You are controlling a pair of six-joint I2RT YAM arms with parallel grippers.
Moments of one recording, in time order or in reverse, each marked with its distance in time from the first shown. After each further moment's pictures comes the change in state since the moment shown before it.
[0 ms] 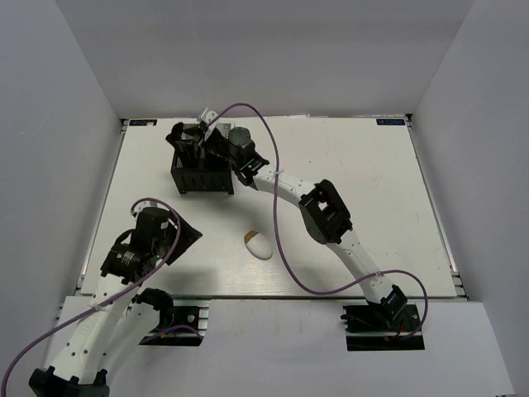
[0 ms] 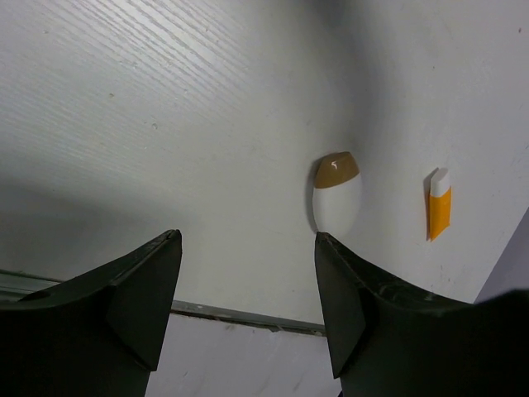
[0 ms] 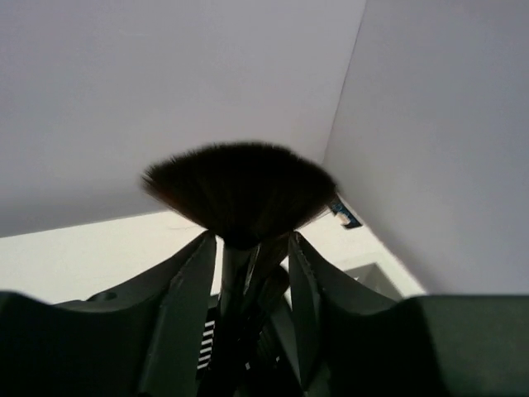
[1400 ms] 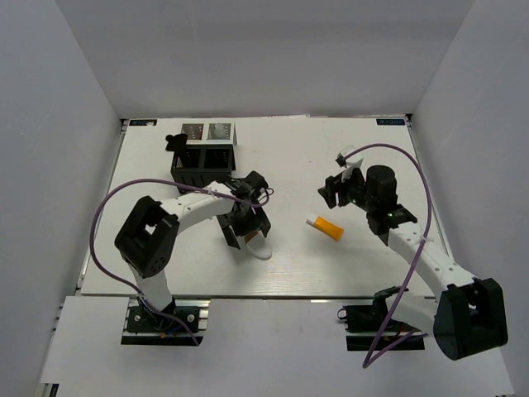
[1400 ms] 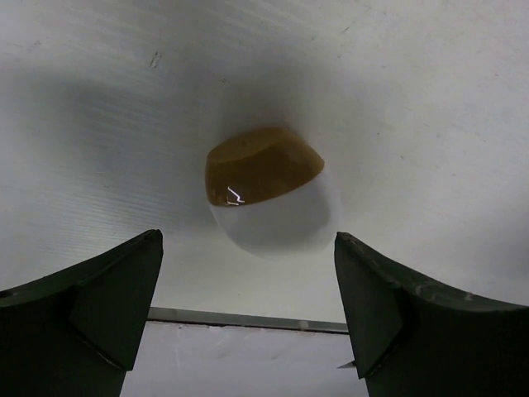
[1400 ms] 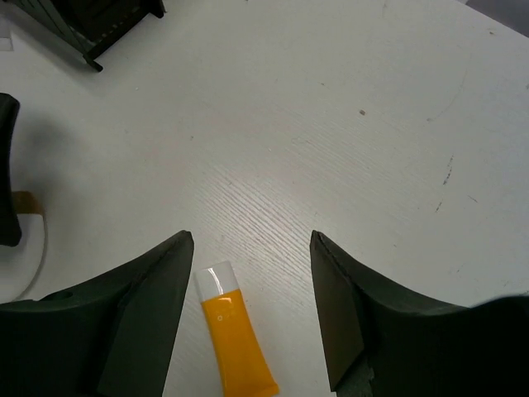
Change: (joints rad) left arm -0.393 1.149 0.538 0.031 0.075 -0.127; right arm -0.520 -1.434 -1.528 -0.555 0.035 -0.119
